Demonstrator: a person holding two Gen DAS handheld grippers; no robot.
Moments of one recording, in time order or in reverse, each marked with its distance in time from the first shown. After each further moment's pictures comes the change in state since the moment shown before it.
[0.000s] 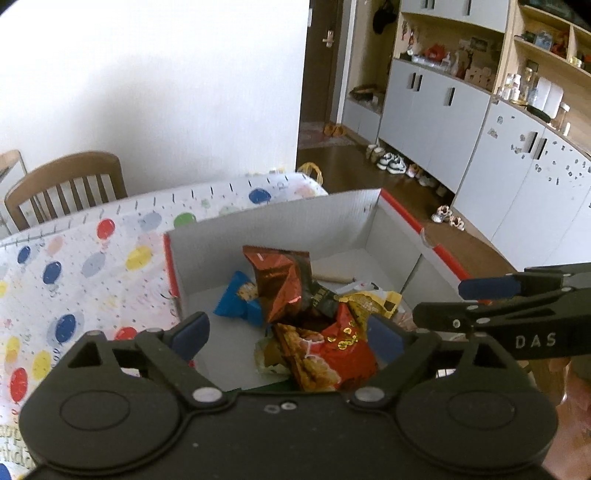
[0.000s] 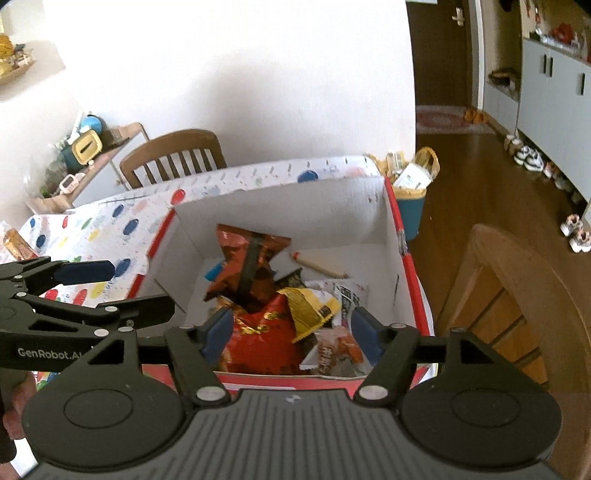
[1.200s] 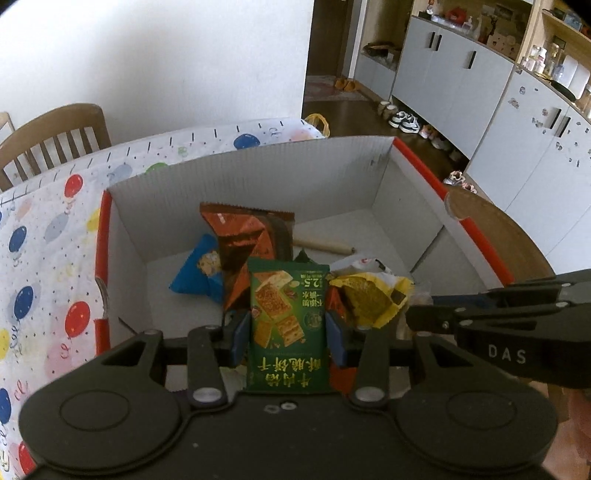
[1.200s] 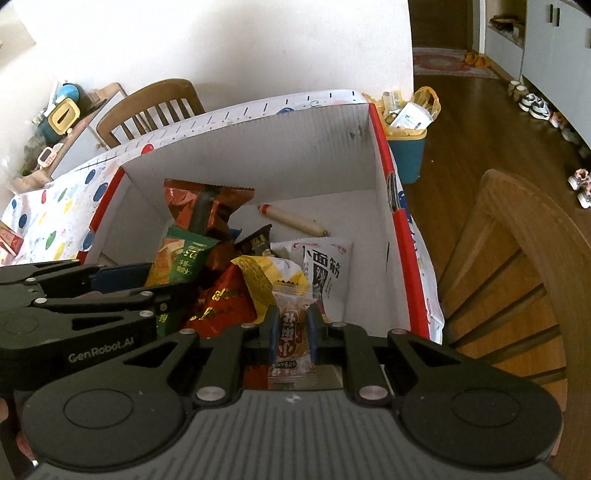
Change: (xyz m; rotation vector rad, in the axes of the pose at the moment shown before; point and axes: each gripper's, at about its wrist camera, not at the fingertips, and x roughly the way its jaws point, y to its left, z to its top) left arm 0.081 -0.023 0.003 -0.046 0.177 0.018; right arm 0.070 -0.038 0.003 0.054 0.203 0.009
